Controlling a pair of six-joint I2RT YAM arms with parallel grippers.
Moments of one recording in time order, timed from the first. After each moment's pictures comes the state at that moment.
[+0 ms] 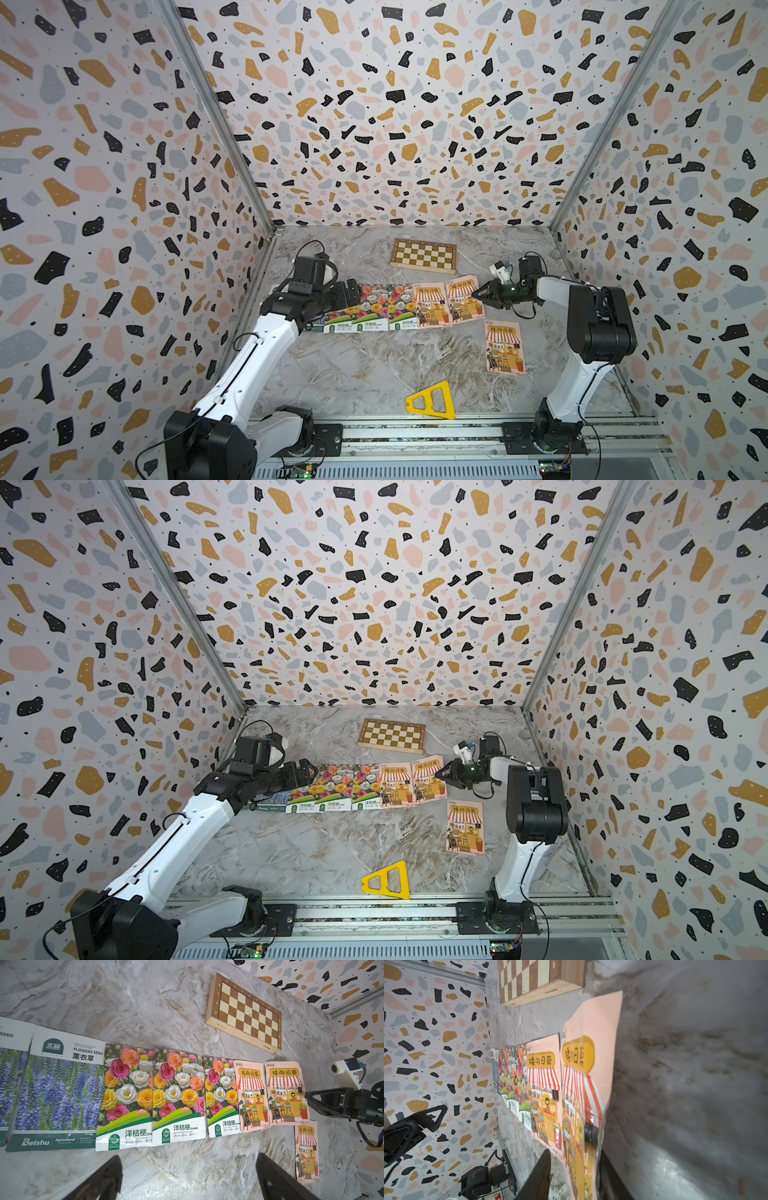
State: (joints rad) left arm -0.21 1.16 0.99 -0.67 0.20 -0.41; right arm -0.02 1.89 1.09 -0.37 -0.91 0.23
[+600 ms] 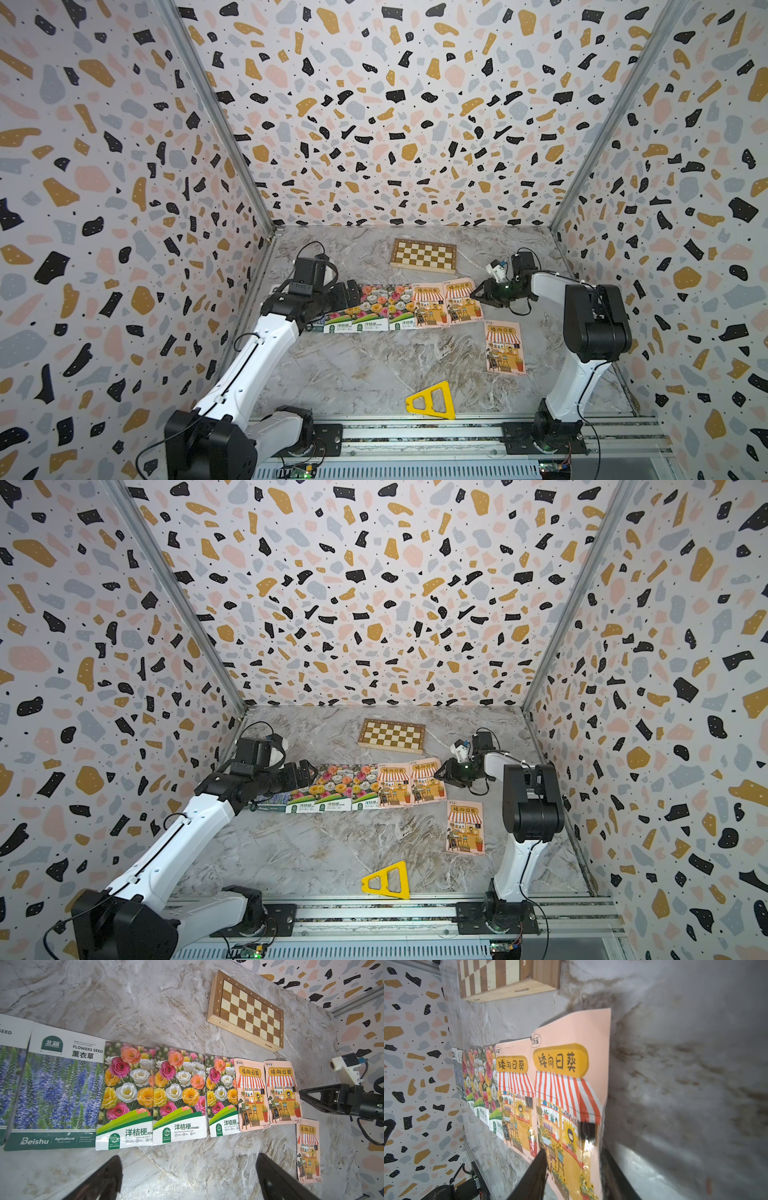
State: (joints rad) left arm -0.21 1.16 0.98 -0.67 0.20 -0.41; right arm 0.04 1.90 1.15 -0.45 -0.70 0.20
